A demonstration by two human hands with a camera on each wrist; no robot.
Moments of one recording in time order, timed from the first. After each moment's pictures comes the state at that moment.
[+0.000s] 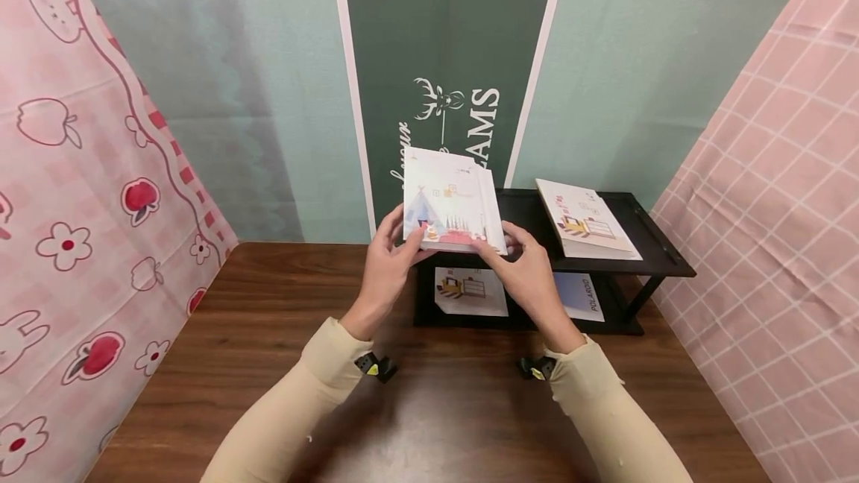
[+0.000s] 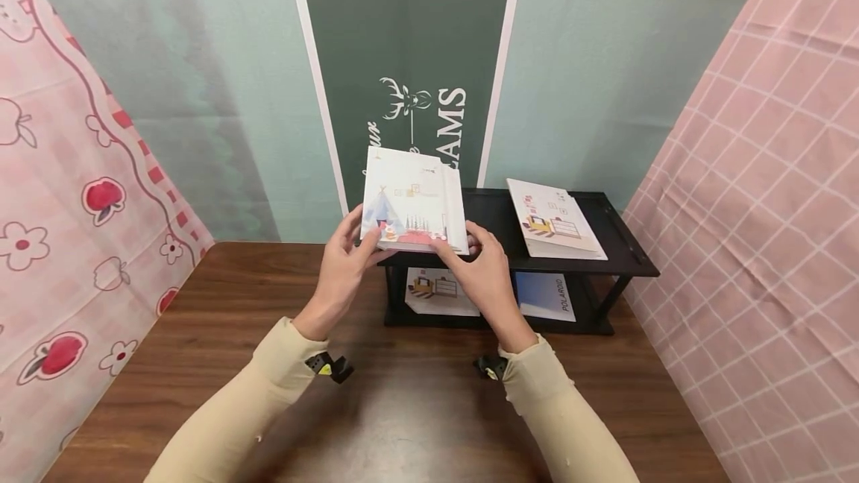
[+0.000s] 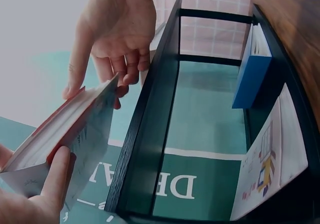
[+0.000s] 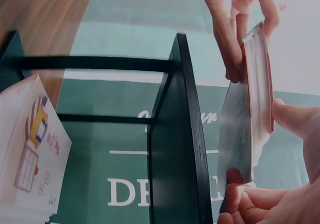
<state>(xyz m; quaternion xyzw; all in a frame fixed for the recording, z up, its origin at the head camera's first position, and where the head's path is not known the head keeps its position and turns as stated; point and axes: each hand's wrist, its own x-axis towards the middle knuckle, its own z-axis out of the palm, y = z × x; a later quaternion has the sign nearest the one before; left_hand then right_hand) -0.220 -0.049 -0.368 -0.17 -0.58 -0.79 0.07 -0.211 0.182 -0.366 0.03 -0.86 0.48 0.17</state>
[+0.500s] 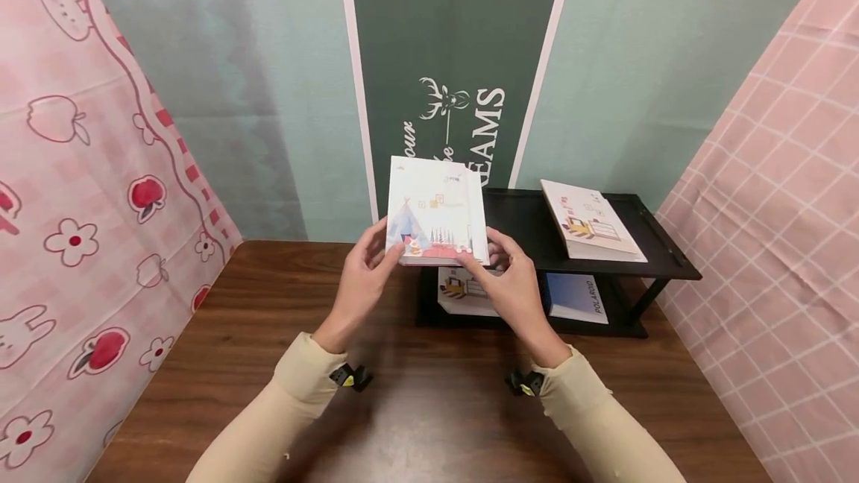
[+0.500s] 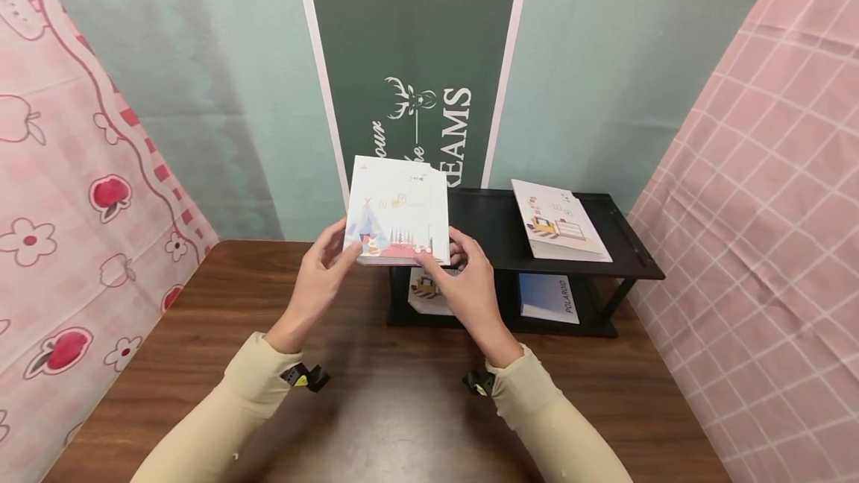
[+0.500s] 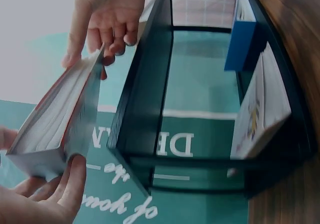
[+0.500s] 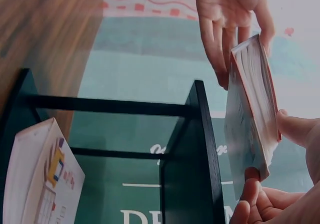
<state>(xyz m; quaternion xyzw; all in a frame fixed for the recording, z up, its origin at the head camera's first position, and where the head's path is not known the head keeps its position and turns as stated) -0.210 -0.091 -0.381 -0.16 -0.68 -0.71 0.10 -0.199 0.153 -0.378 0.07 -0.83 0.51 0.21</state>
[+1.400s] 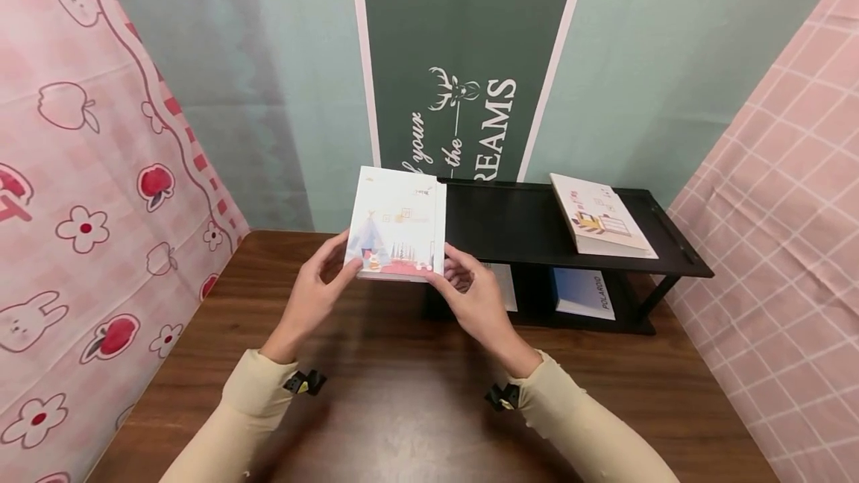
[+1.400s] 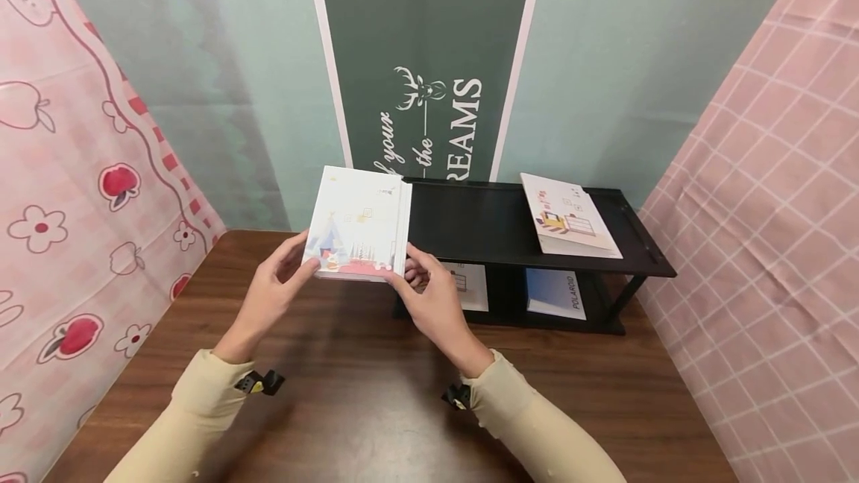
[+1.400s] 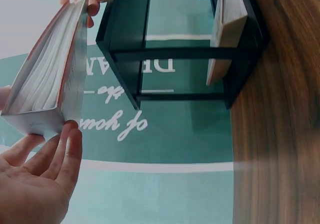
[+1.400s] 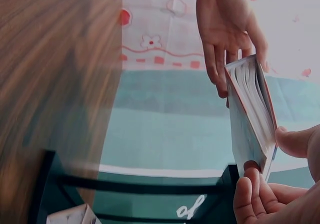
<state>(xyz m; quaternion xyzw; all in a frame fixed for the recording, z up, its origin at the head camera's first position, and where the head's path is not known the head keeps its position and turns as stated) -0.194 -0.176 -0.406 -0.17 -0.76 -0.61 0.12 -0.185 0.101 -0.403 0.16 -0.80 0.55 0.16</state>
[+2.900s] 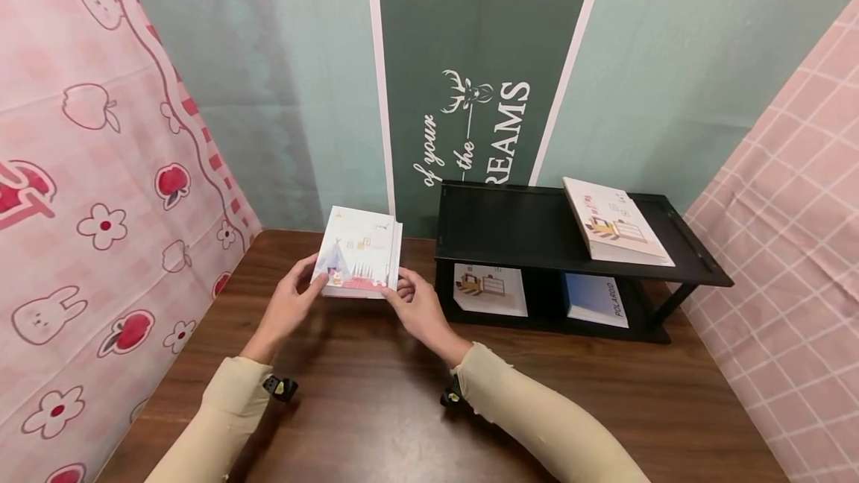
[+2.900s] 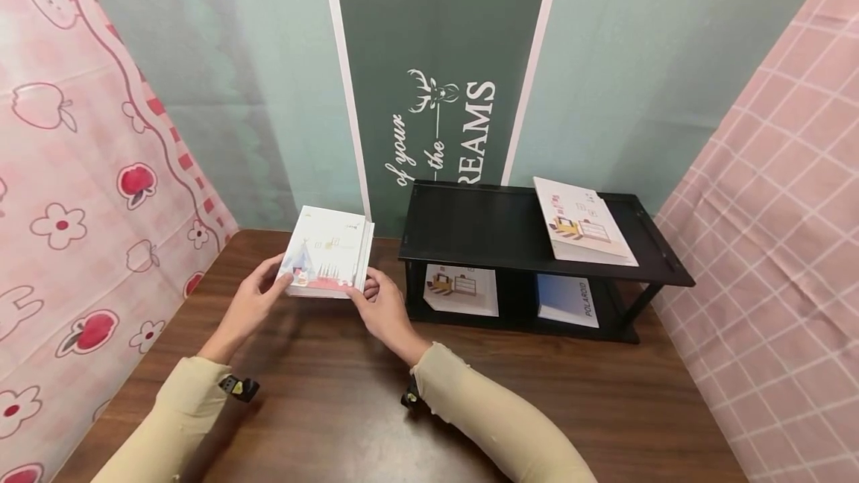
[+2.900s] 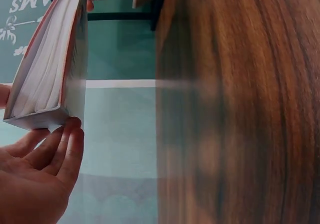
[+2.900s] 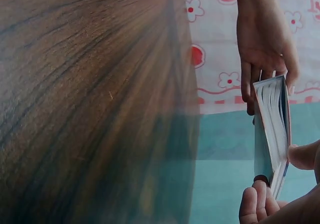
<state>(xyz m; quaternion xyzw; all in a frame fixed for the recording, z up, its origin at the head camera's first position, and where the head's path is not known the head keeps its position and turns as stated) -0.209 -0.247 -0.460 -0.07 -0.83 -0.55 0.09 -0.222 0.013 -0.473 0.14 -0.80 0.59 0.01</state>
